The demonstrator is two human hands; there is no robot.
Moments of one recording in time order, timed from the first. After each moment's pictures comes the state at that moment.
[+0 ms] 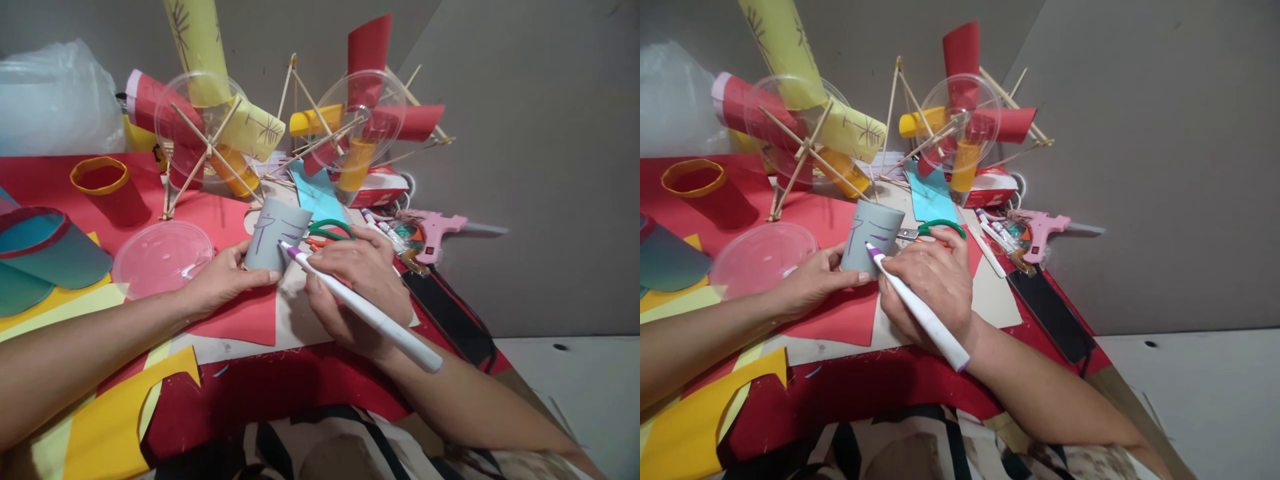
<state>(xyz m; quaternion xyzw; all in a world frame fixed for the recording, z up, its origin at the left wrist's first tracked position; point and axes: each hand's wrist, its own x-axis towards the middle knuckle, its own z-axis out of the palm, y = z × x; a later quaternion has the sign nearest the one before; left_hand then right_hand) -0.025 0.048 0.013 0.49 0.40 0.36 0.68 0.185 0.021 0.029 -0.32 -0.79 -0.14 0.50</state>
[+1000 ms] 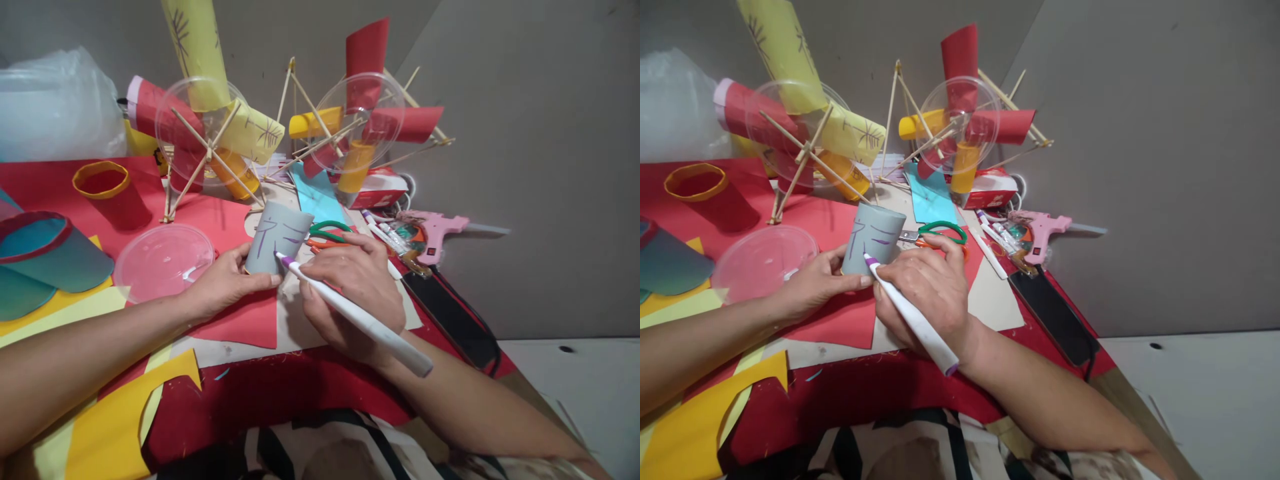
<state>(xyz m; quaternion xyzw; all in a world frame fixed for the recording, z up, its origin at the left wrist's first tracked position) -0.025 0.047 0.016 0.49 0.42 0.35 0.68 0.181 0.019 0.026 -0.32 -0.80 -0.13 0.48</state>
